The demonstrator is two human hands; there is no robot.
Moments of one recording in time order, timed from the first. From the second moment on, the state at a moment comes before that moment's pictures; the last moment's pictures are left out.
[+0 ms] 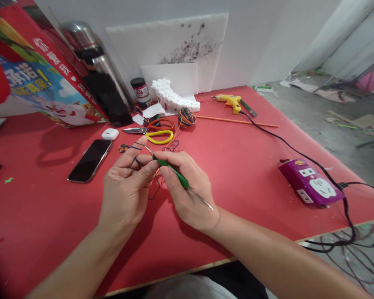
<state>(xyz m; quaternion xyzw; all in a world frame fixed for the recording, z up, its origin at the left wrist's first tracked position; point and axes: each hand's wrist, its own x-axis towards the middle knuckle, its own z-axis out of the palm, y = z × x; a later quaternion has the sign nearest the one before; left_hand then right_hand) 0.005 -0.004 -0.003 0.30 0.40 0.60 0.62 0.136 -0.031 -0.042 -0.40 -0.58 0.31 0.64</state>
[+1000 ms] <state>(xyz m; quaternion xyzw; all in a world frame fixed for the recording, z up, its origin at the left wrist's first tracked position) -0.021 0.009 0.013 0.39 0.40 0.56 0.62 0.155 -0.024 -0.031 -0.32 -0.57 0.41 0.63</state>
